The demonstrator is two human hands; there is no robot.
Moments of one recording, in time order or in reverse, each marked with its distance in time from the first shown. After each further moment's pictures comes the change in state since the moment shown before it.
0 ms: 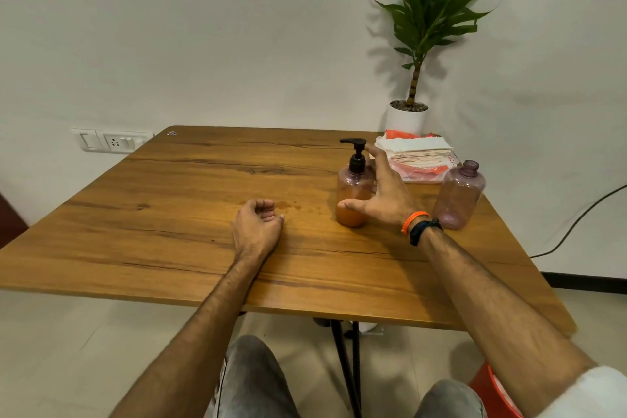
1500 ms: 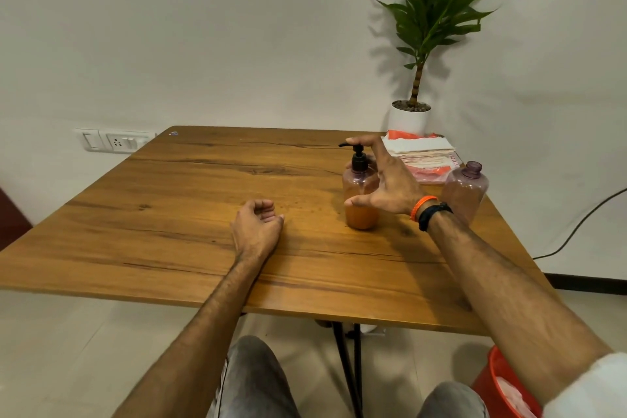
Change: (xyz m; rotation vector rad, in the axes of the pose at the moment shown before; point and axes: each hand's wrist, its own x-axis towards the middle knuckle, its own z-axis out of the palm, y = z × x) left_hand -0.005 0.010 0.001 -0.007 0.057 -0.035; right_hand 0.017 -0.009 -0.016 -0.076 -0.094 -0.206
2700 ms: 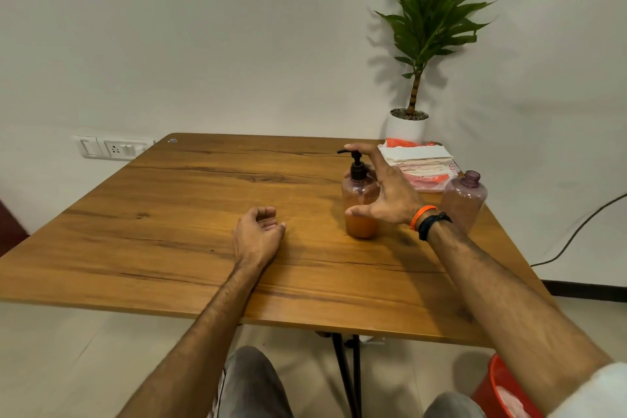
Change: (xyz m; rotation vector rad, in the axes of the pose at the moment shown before) left_hand -0.003 0.008 -0.006 -0.038 -0.115 -0.007; right_hand 0.001 0.004 0.000 0.023 0.007 -0.020
